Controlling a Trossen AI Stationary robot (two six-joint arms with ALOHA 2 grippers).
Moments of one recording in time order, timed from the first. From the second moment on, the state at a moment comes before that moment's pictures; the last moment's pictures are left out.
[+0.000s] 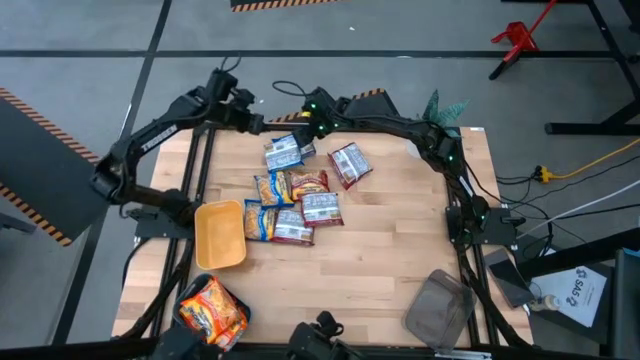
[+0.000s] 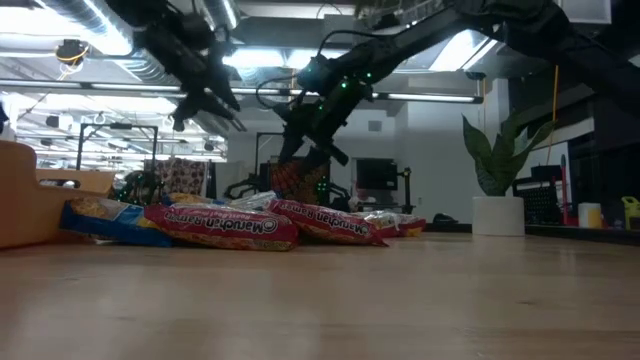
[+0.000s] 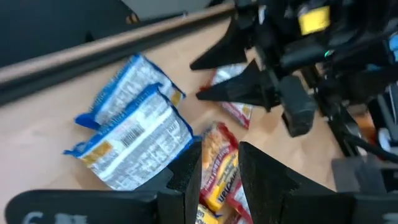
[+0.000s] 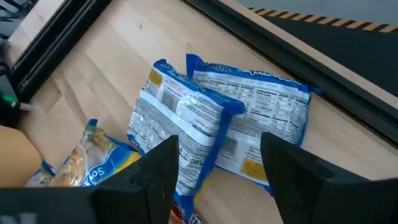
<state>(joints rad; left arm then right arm) 0.98 1.30 1.10 -0.62 0.56 -0.33 -0.50 2.28 2.01 -0.57 -0.18 0.42</state>
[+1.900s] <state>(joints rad) 1.01 1.53 1.10 -0.76 0.52 -0.36 -0.50 2.52 2.34 -0.81 -0.31 0.09</state>
